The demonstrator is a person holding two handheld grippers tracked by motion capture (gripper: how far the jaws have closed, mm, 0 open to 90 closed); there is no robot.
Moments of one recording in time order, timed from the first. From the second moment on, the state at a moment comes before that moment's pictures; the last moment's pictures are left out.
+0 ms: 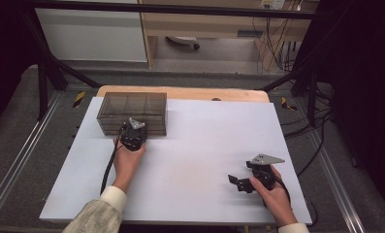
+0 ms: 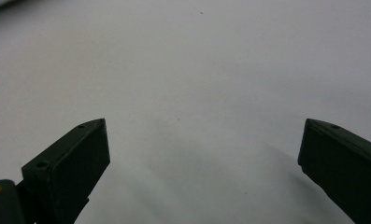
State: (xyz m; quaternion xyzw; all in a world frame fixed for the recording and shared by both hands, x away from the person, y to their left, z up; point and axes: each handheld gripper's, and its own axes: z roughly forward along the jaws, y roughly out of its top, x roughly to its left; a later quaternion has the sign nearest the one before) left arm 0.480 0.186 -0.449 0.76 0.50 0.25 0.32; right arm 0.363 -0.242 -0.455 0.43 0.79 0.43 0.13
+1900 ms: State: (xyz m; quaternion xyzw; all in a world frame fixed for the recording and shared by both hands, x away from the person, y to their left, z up) left arm 0.438 0.130 -0.383 0.75 0.42 0.24 0.45; right arm 0.363 -0.243 -0.450 0.42 0.79 0.43 0.14
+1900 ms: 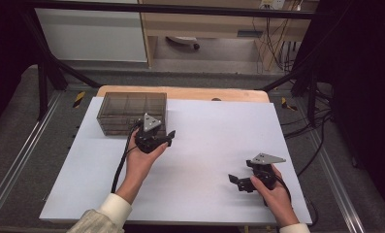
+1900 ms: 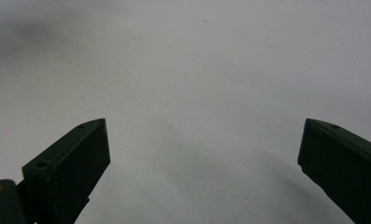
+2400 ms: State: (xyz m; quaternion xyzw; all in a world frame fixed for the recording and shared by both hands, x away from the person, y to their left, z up) left arm 0.430 0.150 -0.370 0.72 0.44 0.25 0.47; right arm 0.363 -0.242 -0.451 0.42 0.79 0.43 0.14
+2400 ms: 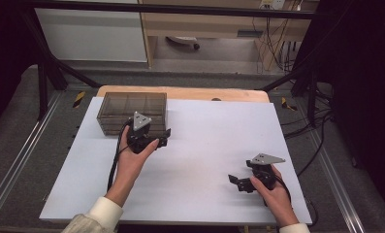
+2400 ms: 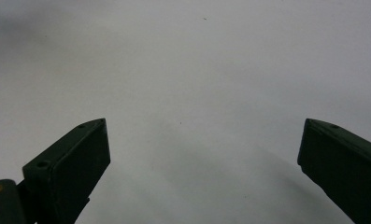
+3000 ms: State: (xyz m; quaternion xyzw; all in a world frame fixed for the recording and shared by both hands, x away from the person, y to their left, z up) left arm 0.412 0.164 -0.358 0.71 0.43 0.27 0.48; right arm 0.362 -0.242 -0.451 0.42 0.79 0.43 0.13
